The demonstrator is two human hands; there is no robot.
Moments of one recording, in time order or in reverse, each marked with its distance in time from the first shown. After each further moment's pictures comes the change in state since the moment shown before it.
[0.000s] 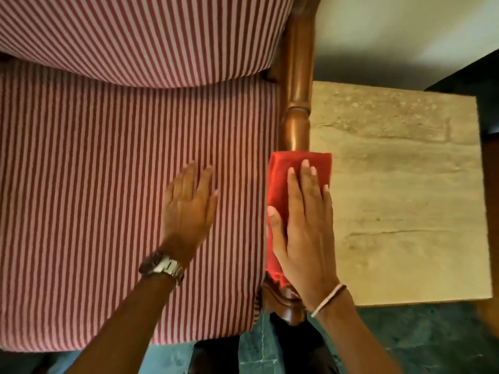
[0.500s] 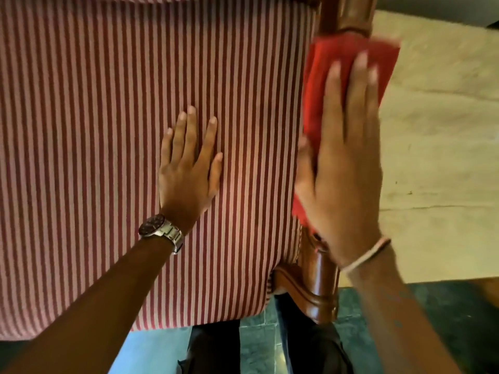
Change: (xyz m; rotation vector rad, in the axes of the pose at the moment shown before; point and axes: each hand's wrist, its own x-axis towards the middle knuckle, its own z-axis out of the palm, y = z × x) left_hand 0.023 -0.037 0.067 0.175 0.223 0.156; right_hand 0.055 -0.001 0.019 -0.133 0.045 0.019
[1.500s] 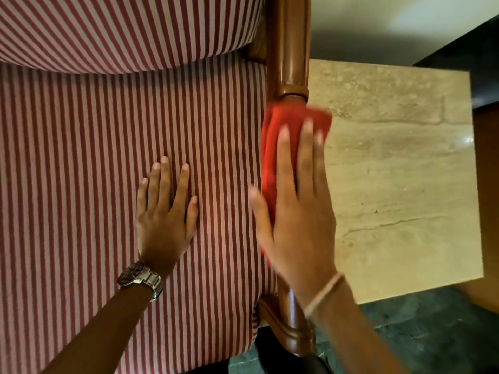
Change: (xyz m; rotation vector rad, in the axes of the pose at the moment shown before) left_hand -0.003 -0.001 0.003 -0.025 -0.016 0.012; right_hand -0.011 0.001 0.005 0.013 -0.036 0.043
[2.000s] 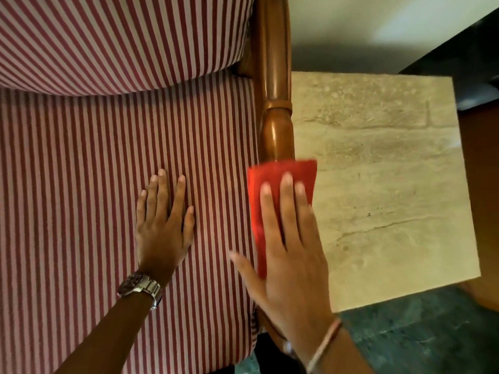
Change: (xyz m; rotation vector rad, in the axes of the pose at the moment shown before) left_hand 0.001 -0.005 0.002 0.017 -0.007 0.014; right_hand -0.046 -0.001 -0.006 -0.068 -0.069 -0.045
